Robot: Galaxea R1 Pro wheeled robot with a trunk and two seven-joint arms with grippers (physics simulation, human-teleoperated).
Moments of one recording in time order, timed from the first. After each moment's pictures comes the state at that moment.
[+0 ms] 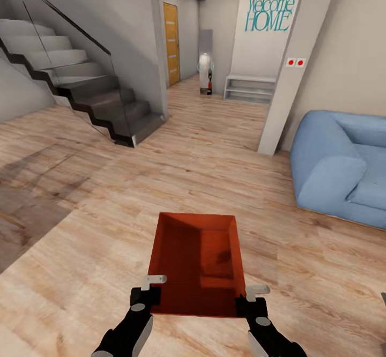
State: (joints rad) left arm -0.48 -0.17 0.00 -0.51 -0.09 0.04 0.26; right arm -0.43 -0.01 0.46 -0.56 -0.35 0.00 -0.31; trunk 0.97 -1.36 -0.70
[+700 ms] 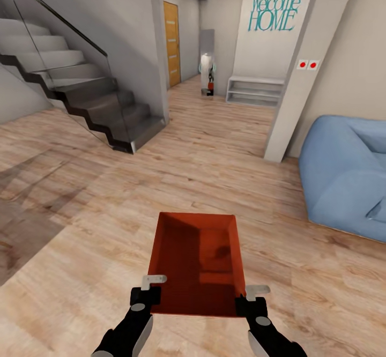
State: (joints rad) left arm -0.48 -0.17 0.00 -0.51 -0.09 0.03 0.26; right arm -0.43 -0.01 0.46 -0.56 -0.35 0.00 -0.31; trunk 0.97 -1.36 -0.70
